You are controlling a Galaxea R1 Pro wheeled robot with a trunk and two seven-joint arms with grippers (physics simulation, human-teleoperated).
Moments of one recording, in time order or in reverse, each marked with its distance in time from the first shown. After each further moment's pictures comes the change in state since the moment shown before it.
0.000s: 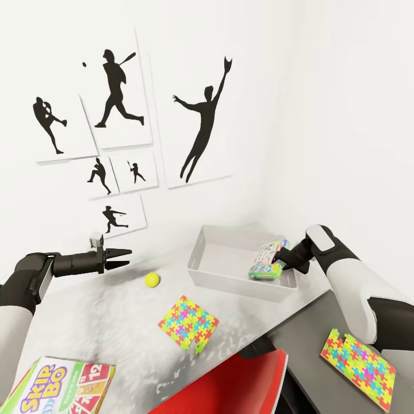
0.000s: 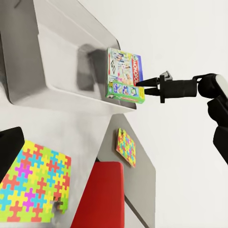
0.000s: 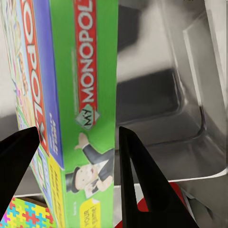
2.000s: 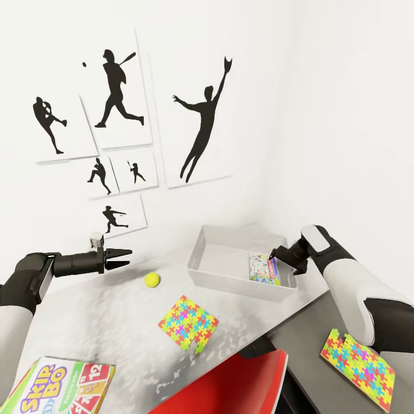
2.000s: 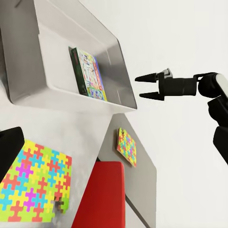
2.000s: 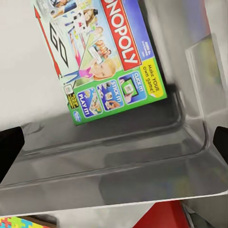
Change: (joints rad) left arm 0.000 -0.001 -0.001 0.000 -0.002 -0.003 0.002; right arm 0.002 0.013 0.052 0.000 0.003 -0.076 0.010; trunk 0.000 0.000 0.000
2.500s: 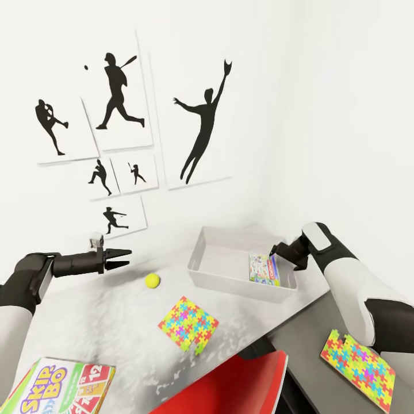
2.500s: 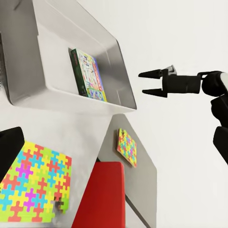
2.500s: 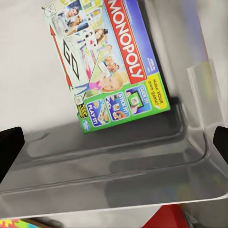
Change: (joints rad) left arm 0.001 0.002 0.001 0.000 -0.001 0.000 0.000; right arm 0.001 -0.002 0.002 -0.041 0.001 0.000 0.000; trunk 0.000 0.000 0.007
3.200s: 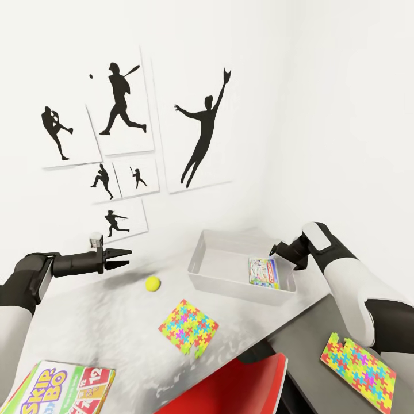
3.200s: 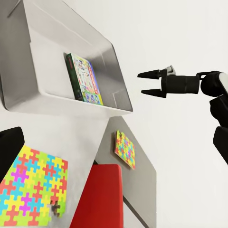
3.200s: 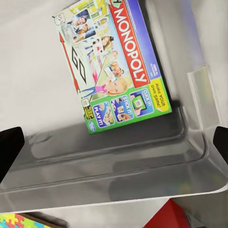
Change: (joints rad) left arm 0.001 0.000 0.001 -0.002 0.003 -0.001 -0.002; right arm 0.001 0.000 0.001 -0.004 0.000 0.000 0.000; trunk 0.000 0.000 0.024
